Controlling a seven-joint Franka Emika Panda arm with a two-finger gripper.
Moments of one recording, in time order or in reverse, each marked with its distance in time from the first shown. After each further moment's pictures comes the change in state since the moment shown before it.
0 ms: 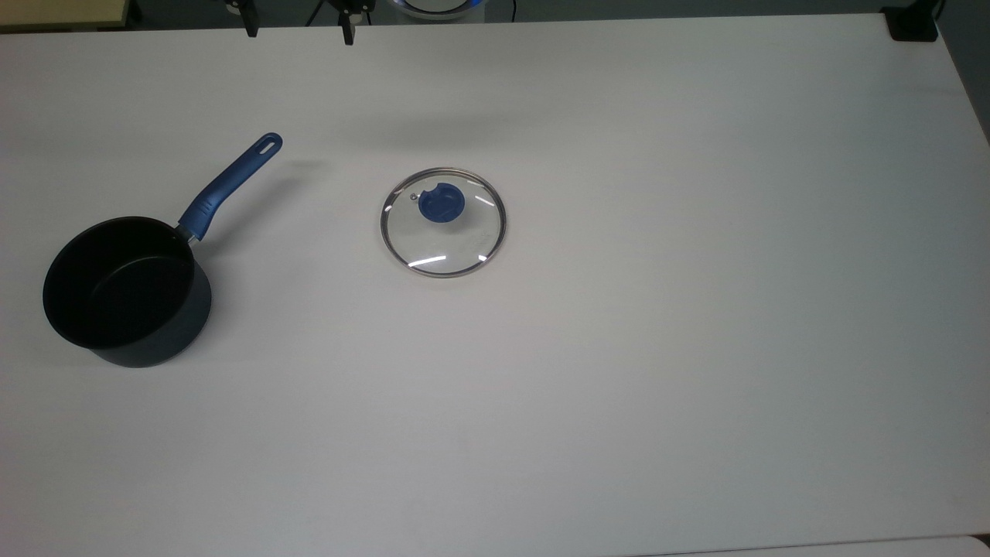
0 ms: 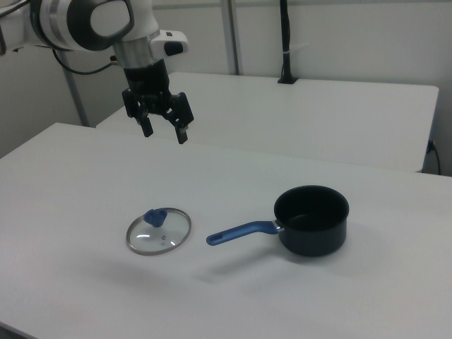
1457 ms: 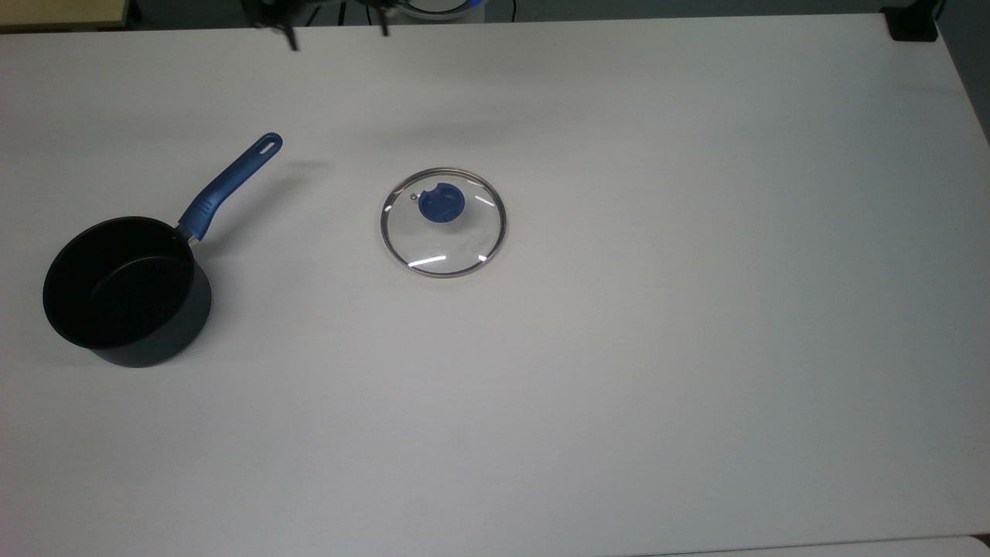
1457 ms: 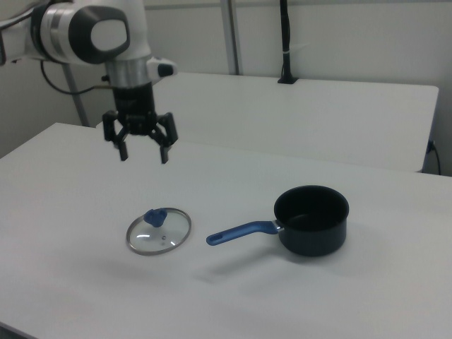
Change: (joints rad) arm 0.044 0.021 0.015 -0.047 0.014 -0.101 -0.242
